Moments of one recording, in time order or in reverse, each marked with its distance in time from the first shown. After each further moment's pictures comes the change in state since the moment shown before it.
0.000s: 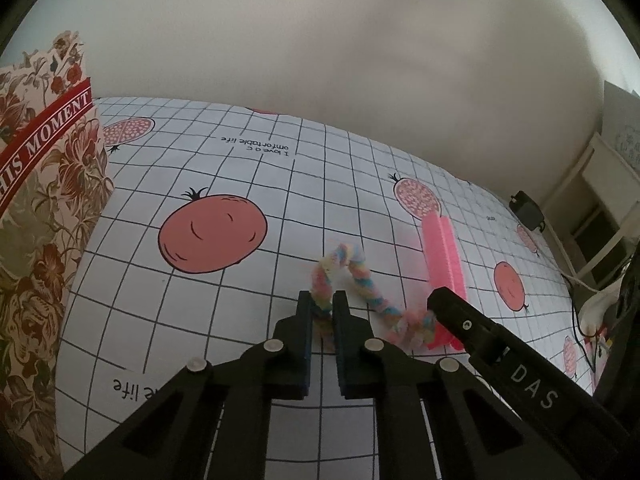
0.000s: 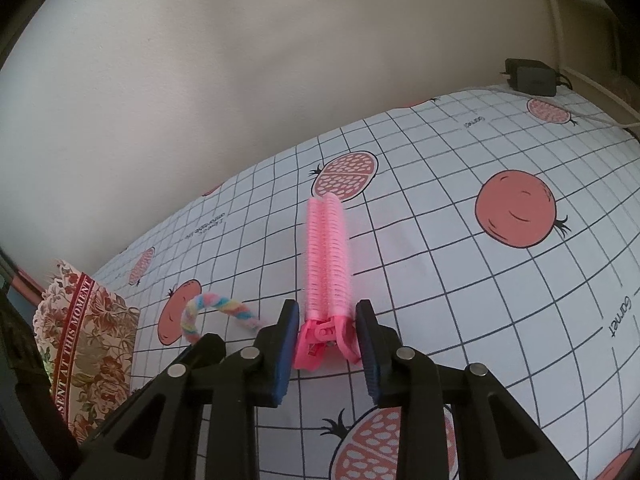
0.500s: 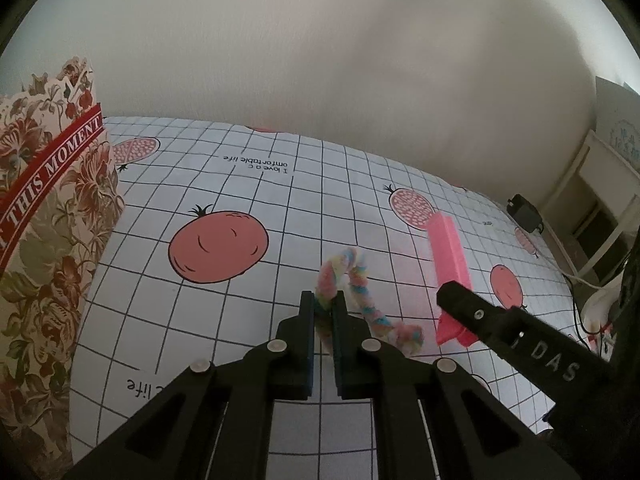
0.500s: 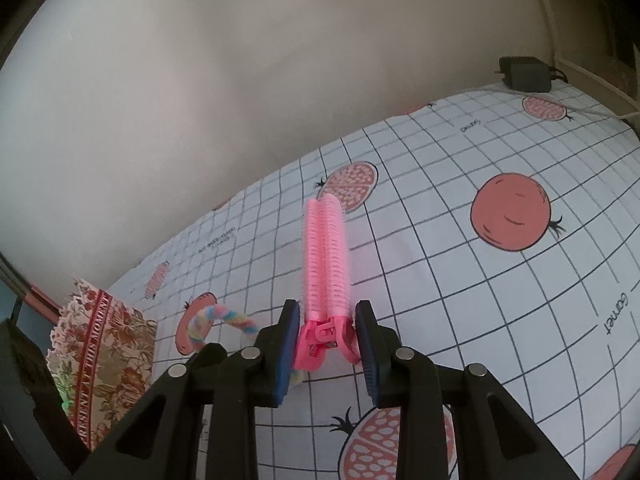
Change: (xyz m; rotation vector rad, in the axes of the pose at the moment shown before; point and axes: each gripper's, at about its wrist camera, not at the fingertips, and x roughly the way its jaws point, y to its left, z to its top) left arm -0.013 -0.004 -0.001 0.034 -0.052 0.019; right arm -0.017 -0.003 0.008 0.045 -0.034 0.051
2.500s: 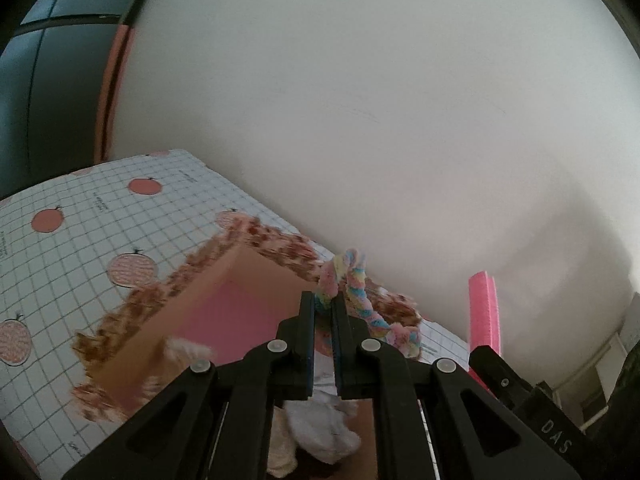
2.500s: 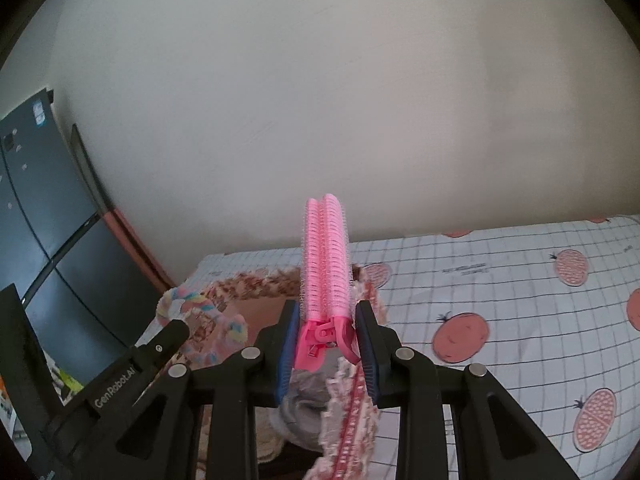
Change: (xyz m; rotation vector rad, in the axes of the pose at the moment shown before) left arm -0.218 0.191 0.042 -0.408 -0.383 0.237; right arm -0.055 0.243 -0.038 -0.367 -0.044 0.290
